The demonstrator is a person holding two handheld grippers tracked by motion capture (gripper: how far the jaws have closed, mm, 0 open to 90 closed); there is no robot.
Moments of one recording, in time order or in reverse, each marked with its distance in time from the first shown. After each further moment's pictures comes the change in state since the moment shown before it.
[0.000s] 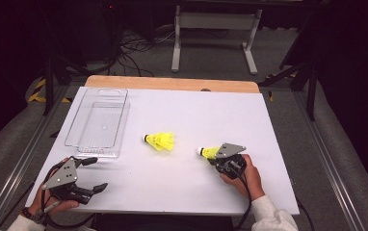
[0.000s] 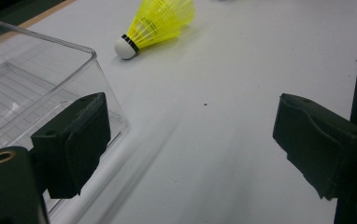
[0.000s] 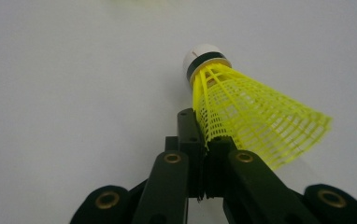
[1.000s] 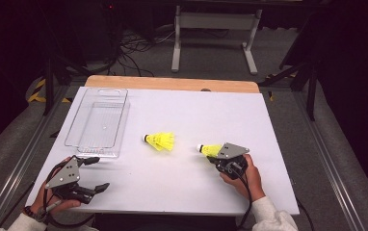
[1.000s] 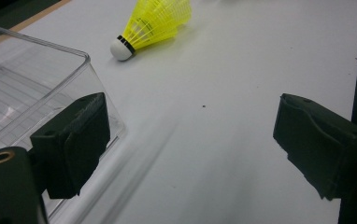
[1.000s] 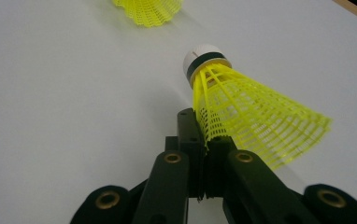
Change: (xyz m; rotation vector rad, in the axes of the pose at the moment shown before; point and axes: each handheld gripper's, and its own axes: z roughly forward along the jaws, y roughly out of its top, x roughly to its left) left arm 0.001 0.002 0.004 0.007 -0.014 0.012; right arm 0.003 0.004 -0.008 -0.081 -0.020 -0.020
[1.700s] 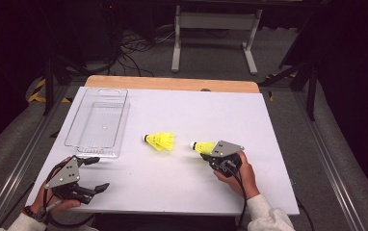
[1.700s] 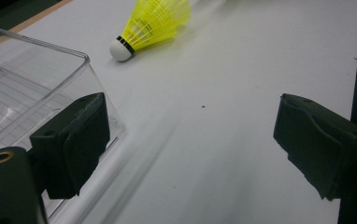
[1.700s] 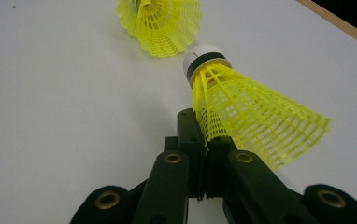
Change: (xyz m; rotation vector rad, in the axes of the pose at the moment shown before) left arm 0.000 0.000 -0.001 -0.002 0.002 0.010; right arm 0.007 0.018 0.007 -0.048 0.020 -0.023
